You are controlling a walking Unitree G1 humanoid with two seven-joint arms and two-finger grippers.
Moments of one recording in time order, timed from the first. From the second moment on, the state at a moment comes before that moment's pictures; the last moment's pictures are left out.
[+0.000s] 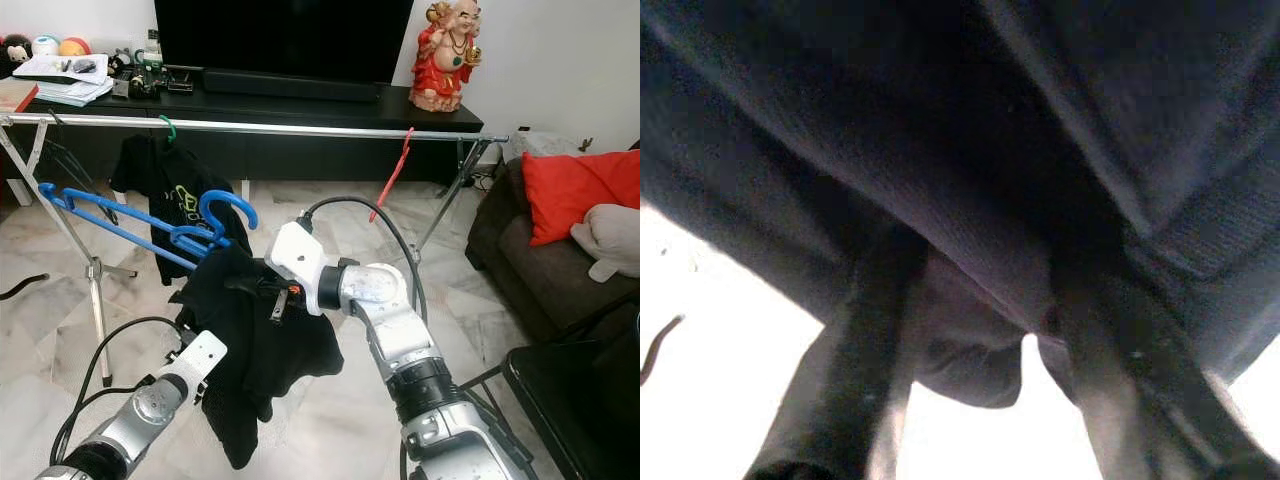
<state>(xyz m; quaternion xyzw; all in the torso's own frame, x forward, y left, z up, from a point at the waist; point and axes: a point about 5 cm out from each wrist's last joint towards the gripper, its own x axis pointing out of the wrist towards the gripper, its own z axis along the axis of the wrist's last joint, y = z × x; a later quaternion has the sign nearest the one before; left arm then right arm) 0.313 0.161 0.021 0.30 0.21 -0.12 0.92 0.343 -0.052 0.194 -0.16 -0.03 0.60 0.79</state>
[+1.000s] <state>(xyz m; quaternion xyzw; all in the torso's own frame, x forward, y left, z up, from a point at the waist) 0.316 0.169 0.027 0.22 0.19 -0.07 0.96 0.342 -0.068 0.183 -0.16 -0.01 0.58 0.80</state>
